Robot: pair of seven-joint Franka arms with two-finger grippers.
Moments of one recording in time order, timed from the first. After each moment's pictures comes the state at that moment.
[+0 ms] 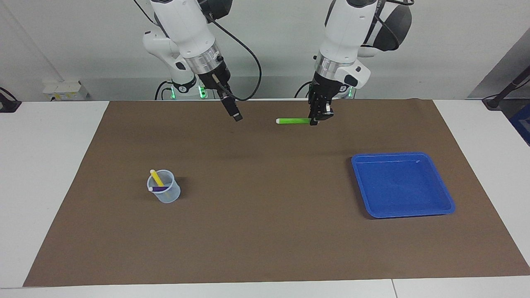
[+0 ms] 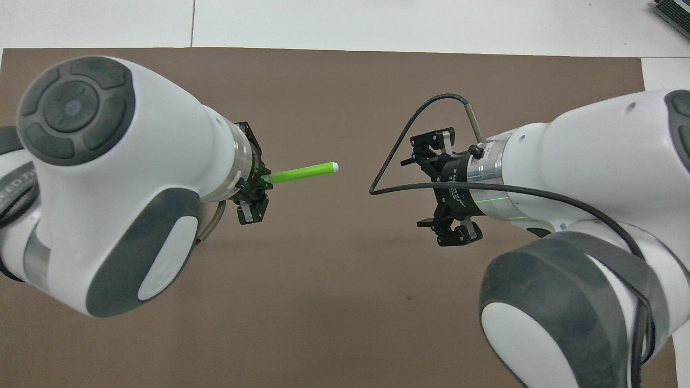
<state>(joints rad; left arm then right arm) -0.34 0.08 -0.21 -1.55 -0.05 1.76 -2.21 0.02 -0.01 0.37 -1.69 0.30 1.89 1.66</state>
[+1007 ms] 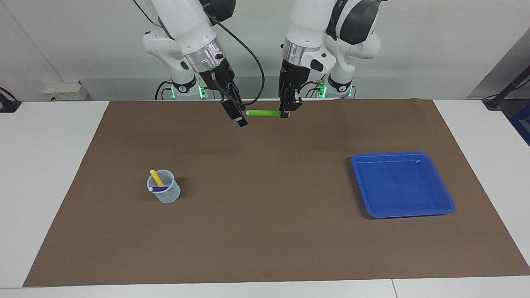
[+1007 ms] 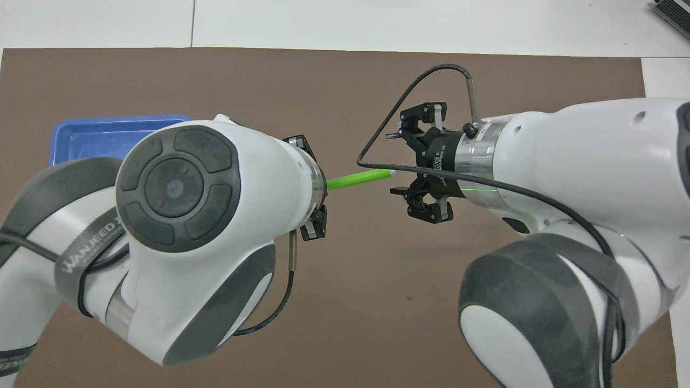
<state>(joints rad) -0.46 0.08 -0.21 -1.55 -0.03 1.89 -2.36 0.06 0.01 0.37 -1.69 0.31 2.07 1.76</state>
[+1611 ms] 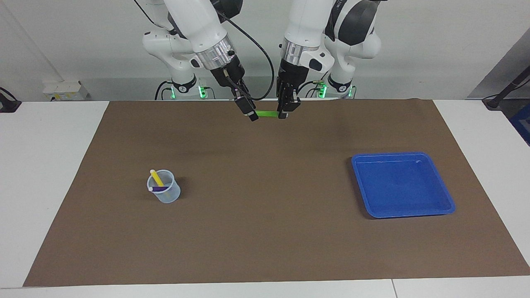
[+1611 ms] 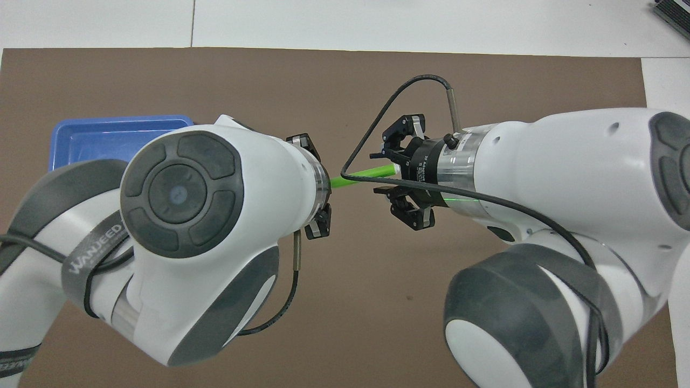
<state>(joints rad) -0.47 0.08 -0.21 -1.56 -0.02 1.91 -2.37 0.08 0.01 0.38 -1.69 0.33 2.06 1.76</state>
